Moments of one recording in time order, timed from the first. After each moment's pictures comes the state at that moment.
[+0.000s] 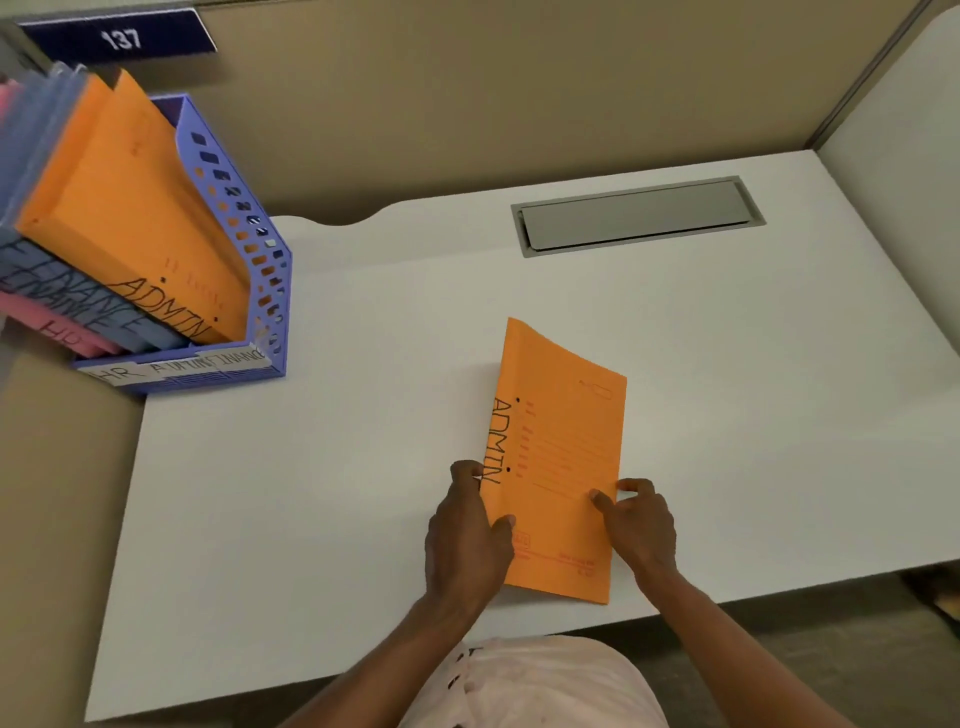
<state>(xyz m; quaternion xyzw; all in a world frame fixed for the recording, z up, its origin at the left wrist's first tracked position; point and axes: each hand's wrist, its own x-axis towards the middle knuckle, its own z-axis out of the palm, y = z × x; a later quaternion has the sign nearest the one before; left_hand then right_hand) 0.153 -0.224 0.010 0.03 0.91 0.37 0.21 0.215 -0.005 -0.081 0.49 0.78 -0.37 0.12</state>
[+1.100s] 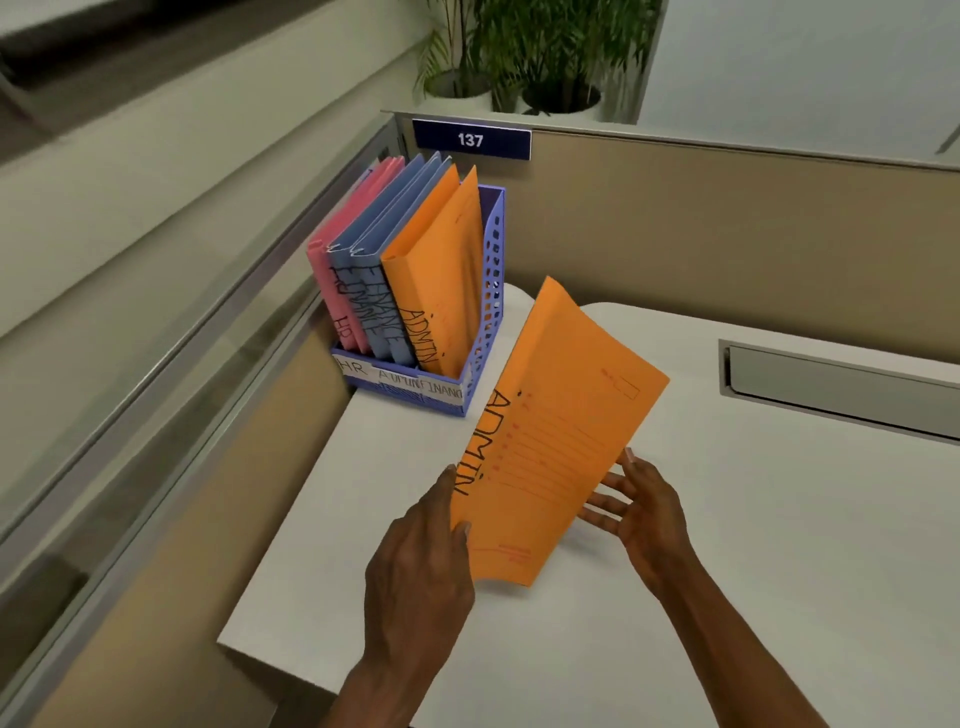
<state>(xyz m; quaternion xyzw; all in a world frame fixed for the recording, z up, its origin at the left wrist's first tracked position) 0.116 -0.389 0.100 -0.01 0.96 0.20 -0.17 0.017 -0.138 0.011 0.23 0.57 -0.78 0.11</state>
